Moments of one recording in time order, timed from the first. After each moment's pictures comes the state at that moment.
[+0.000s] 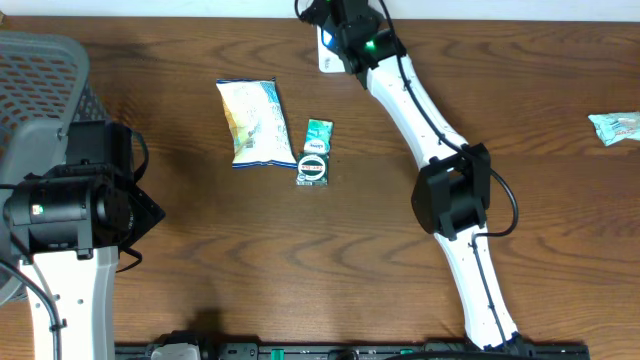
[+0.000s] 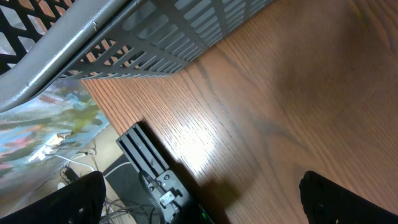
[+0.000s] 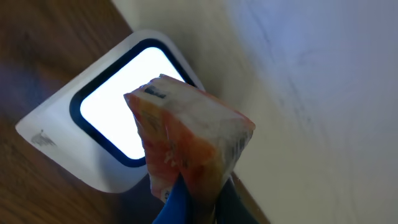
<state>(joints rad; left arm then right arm) 0.07 1.19 1.48 -1.69 -0.42 -0.73 0.43 2.56 2.49 -0.59 0.36 -0.73</state>
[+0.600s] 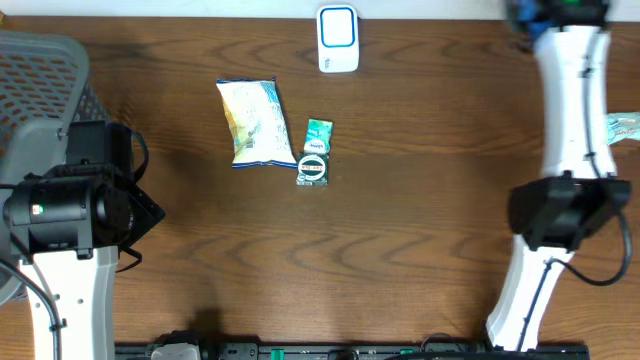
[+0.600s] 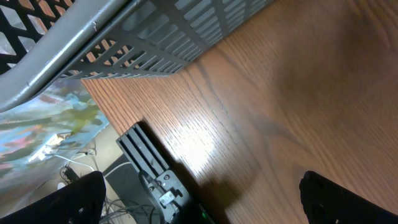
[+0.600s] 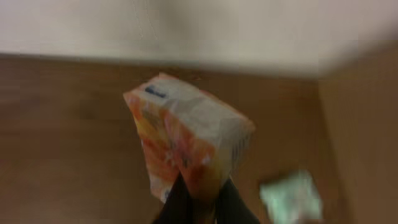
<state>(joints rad) 0.07 1.19 1.48 -1.69 -0.42 -0.73 -0.07 2.26 2.49 -1.10 0.35 -0.10</state>
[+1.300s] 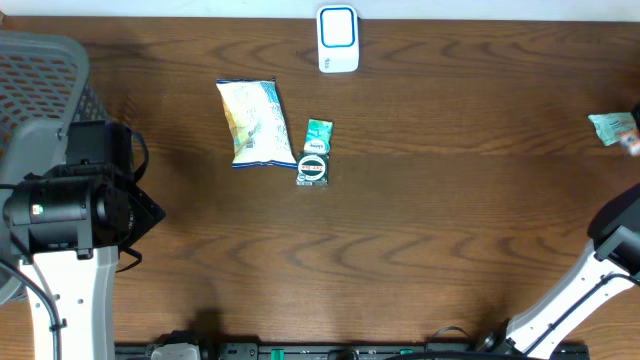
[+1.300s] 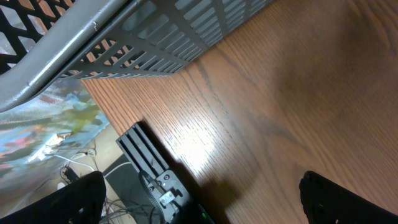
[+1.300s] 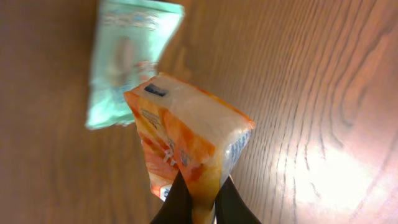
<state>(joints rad) 0.07 1.19 1.48 -1.69 -0.42 -0.73 -0.63 2.30 2.21 -1.21 0.17 0.66</state>
